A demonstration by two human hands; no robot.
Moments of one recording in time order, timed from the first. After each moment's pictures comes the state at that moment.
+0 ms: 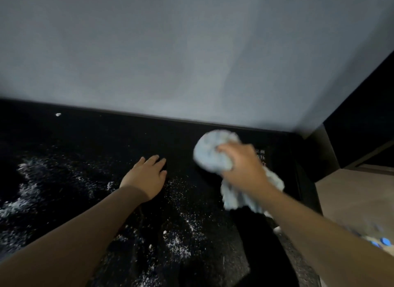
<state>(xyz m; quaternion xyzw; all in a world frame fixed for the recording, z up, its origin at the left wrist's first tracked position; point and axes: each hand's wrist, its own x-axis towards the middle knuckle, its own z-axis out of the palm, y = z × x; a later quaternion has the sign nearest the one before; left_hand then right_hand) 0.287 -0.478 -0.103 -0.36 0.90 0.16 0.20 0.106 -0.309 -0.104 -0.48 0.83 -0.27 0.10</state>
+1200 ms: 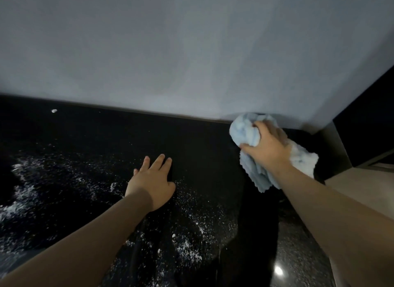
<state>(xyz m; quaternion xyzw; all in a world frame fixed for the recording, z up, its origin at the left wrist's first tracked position) 0.294 -0.474 -0.109 -0.34 0.90 0.15 0.21 0.045 -0.330 -0.115 -0.27 0.95 -0.14 0.06</state>
